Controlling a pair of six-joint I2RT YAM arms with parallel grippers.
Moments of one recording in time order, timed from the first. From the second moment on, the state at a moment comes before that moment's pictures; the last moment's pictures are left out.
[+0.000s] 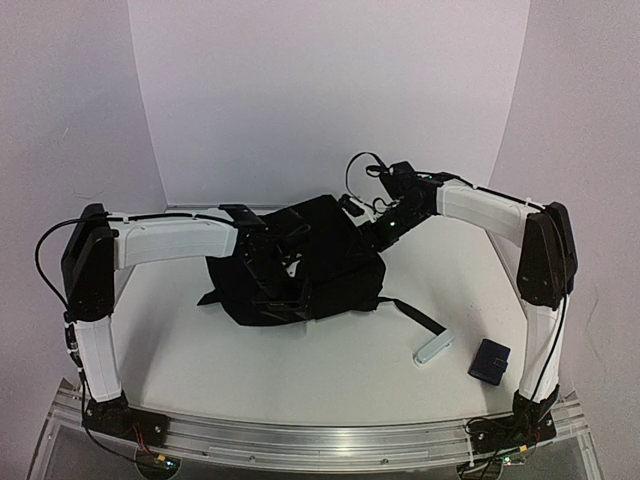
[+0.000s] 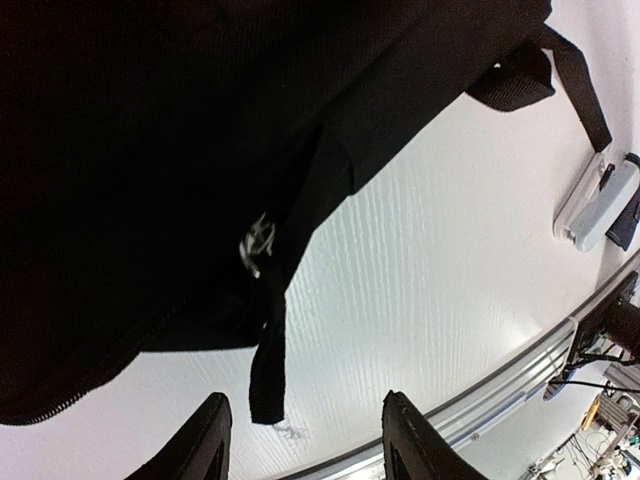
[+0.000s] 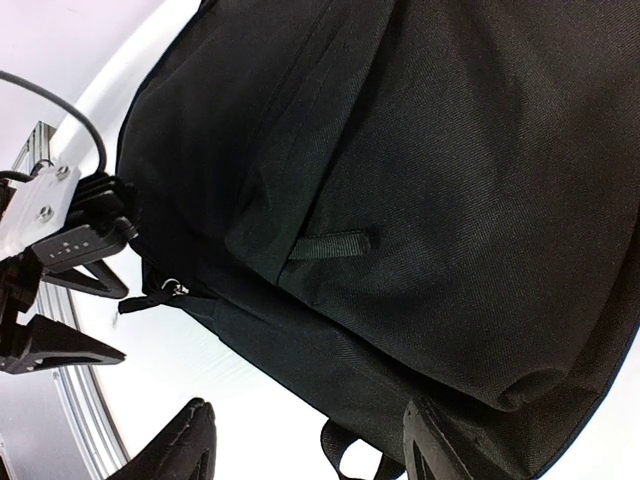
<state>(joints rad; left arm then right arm) -0.91 1.91 1.54 -0.89 0.24 -0.71 0.55 2.04 1.79 -0.80 -0.56 -0.18</state>
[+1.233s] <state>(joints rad) -0.81 1.76 1.38 -0.75 0.24 -0.84 0.68 2.08 1.54 -0.45 -0.21 -0.70</state>
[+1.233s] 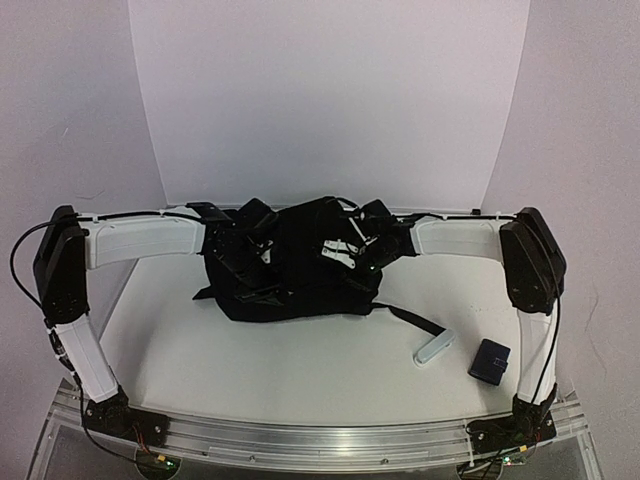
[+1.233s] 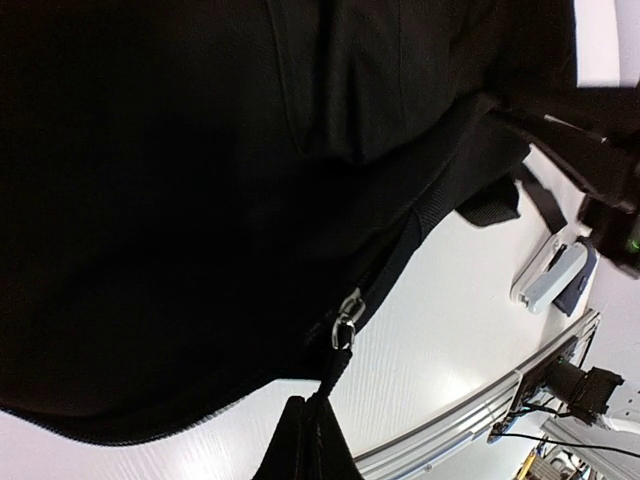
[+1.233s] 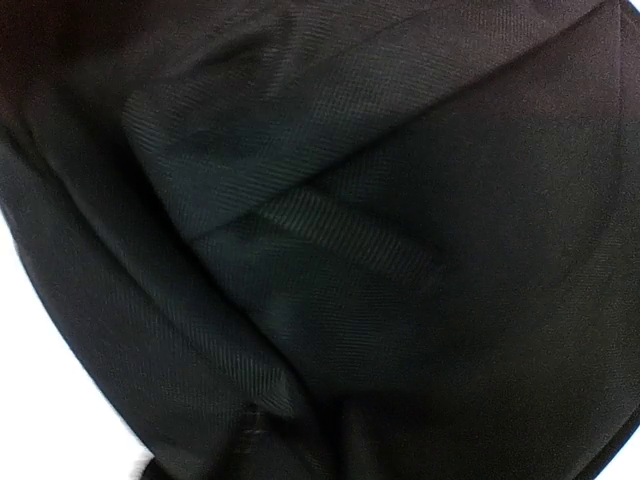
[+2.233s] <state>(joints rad) -0.70 1.58 1.22 -0.65 0.34 -0.84 0.53 1.98 1.60 -0.48 -0.35 -0.73</state>
